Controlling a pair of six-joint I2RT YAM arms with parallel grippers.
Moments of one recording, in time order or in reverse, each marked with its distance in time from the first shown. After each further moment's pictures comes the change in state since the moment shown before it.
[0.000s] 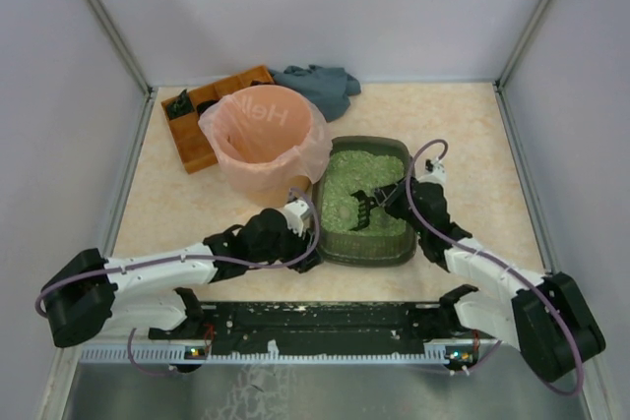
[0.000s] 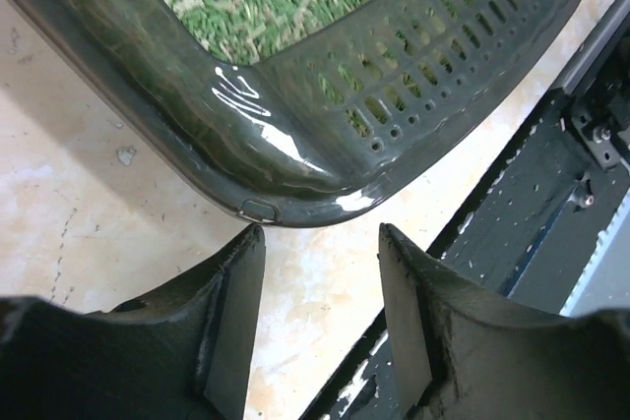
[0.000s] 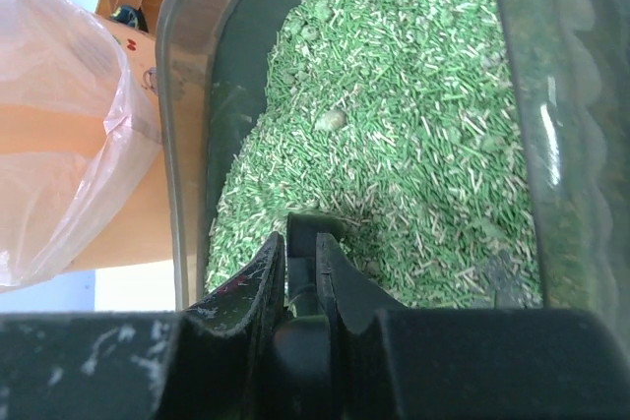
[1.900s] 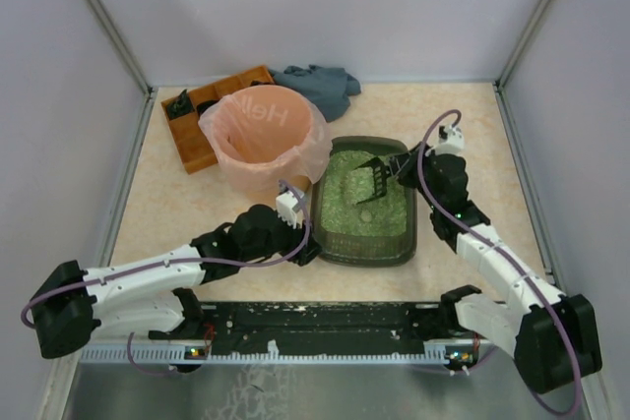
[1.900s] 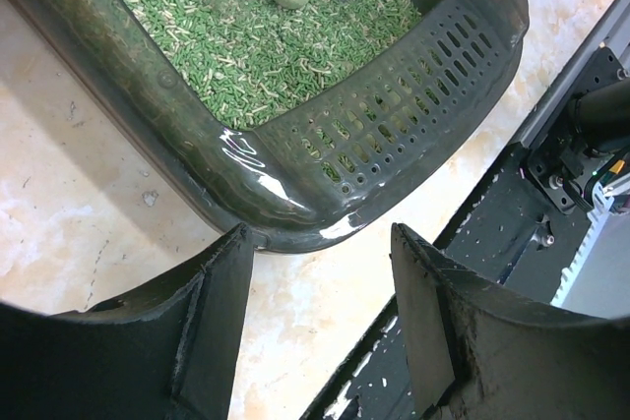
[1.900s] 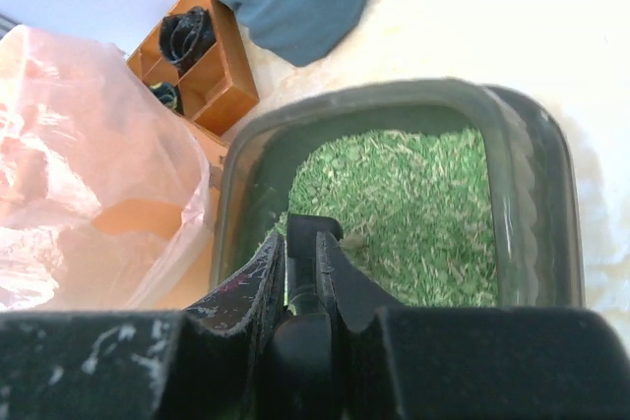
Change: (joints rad) left arm 0.000 -0.123 0.034 -0.024 -0.059 0.000; right arm -0.136 -0.134 0.180 -0.193 -0.028 -0.222
